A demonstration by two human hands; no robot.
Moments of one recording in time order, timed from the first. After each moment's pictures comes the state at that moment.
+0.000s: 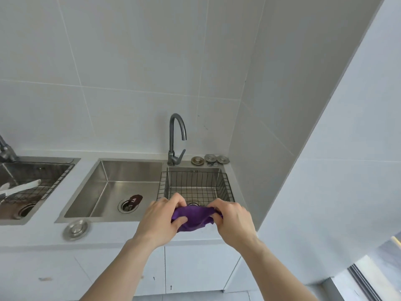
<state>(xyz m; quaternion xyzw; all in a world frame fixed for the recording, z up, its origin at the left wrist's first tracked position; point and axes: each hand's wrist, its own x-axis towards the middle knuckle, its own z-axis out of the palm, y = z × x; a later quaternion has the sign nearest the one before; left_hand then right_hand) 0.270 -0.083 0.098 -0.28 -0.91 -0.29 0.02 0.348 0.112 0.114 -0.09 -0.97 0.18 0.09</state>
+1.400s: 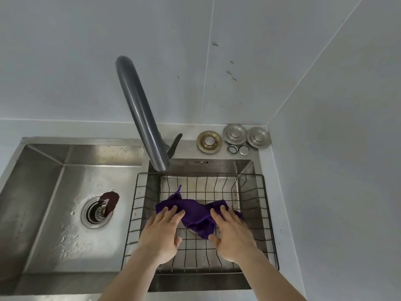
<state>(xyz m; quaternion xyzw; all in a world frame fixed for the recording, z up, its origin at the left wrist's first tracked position) -0.054 0.049 -0.142 -0.22 -0.92 -0.06 -0.34 0.008 0.258 -0.137 -0.08 -0.93 0.17 -0.32</state>
